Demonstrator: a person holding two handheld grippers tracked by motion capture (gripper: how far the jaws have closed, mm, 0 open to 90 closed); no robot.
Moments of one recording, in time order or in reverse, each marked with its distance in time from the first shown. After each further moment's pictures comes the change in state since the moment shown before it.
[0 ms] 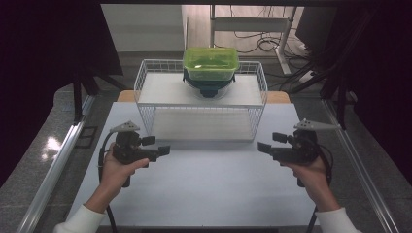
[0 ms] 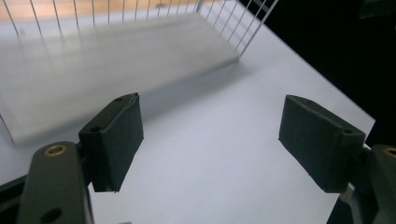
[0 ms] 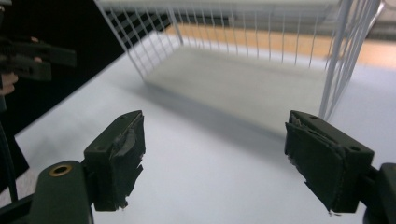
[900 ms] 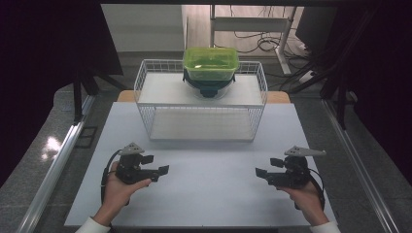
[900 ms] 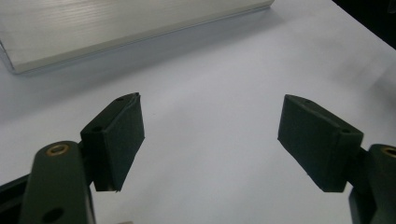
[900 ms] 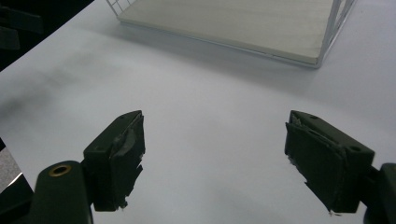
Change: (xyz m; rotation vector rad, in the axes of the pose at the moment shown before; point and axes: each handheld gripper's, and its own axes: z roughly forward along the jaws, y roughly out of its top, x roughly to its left) left arm 0.004 -0.052 0.015 0.076 0.083 0.022; right arm -0.008 -0.074 0.019 0.126 -0.050 0.021
